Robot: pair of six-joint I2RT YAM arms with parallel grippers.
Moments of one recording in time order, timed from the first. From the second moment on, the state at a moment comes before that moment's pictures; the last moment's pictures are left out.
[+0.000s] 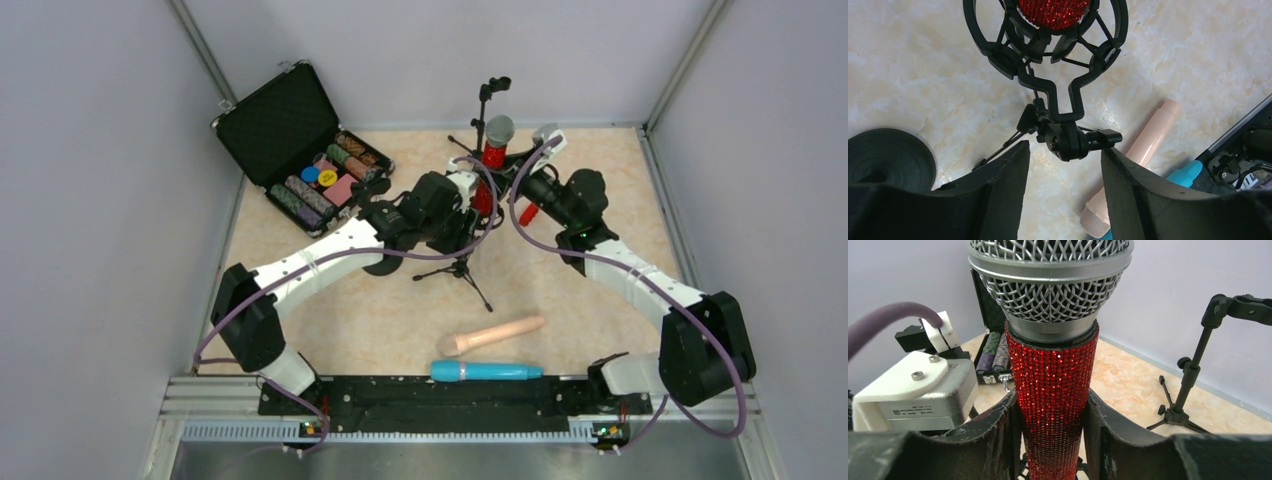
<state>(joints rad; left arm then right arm) -0.84 1.59 1.37 -0.54 0.03 -0.32 0.38 1.33 0.82 0.69 -0.44 0.18</state>
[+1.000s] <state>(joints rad) -0.84 1.31 1.20 -0.28 -0.07 -0.35 0.41 1.34 0.78 0.67 -0.42 0.15</state>
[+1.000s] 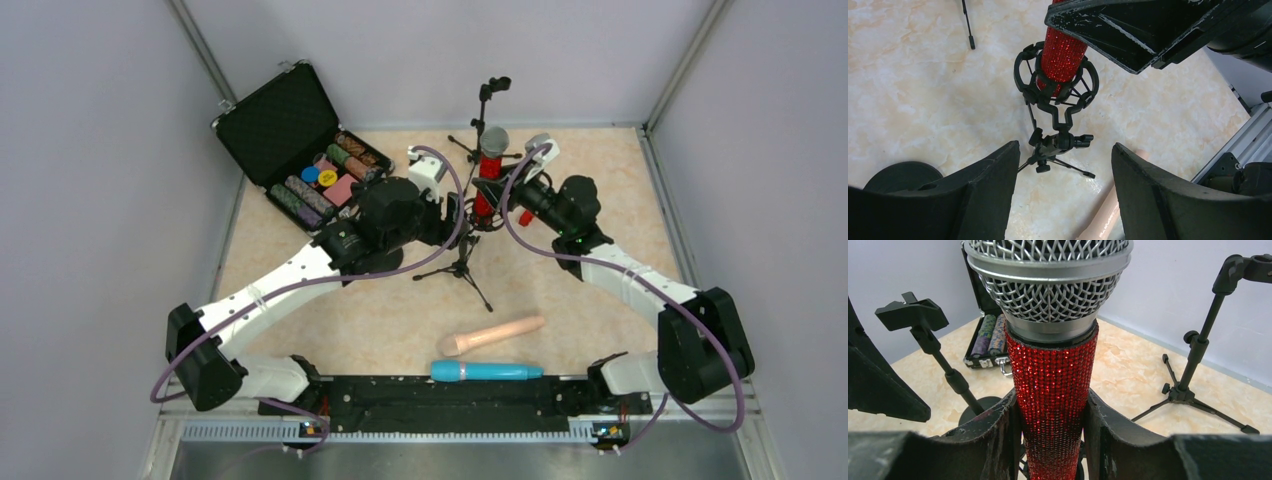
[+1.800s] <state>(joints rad) -0.84 1.31 1.19 -0.28 -0.07 -0.36 0.41 1.35 0.67 0.86 -0.37 0.24</state>
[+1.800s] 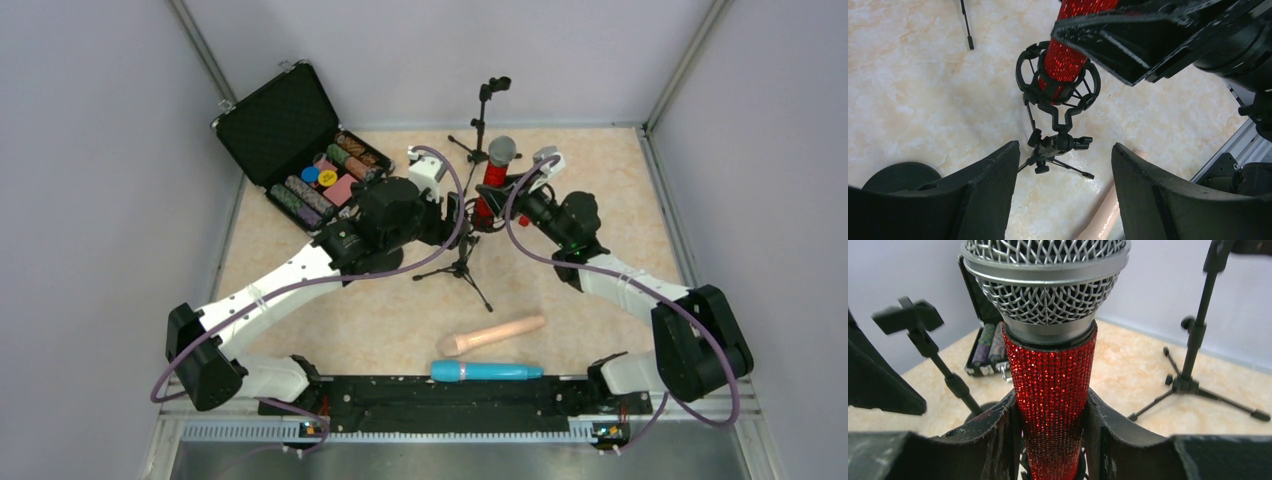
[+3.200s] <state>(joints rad) -0.84 1.42 1.19 -0.30 0.01 -0.36 0.41 1.37 0.59 0.80 -0.37 0.26</state>
